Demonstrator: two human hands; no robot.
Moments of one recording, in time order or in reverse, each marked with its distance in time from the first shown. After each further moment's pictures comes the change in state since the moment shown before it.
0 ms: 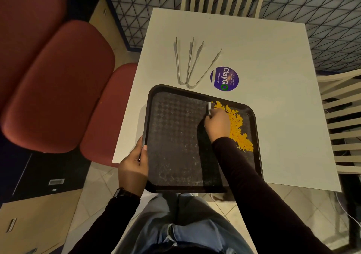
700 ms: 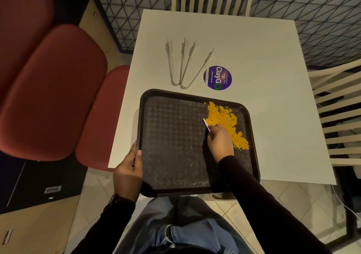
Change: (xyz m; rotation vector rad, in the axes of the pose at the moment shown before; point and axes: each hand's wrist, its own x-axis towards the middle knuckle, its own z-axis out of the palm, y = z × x) left_hand 0.001 -0.008 -0.001 -0.006 -0.031 0.012; right_hand -0.033 0.054 0.001 -0.099 -0.030 -0.164
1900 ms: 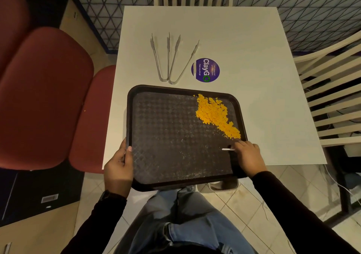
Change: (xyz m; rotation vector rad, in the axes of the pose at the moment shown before) left_hand 0.009 0.007 -0.007 -0.059 -0.103 -0.050; right_hand -0.061 0.122 -0.035 -0.404 -0.151 -0.041
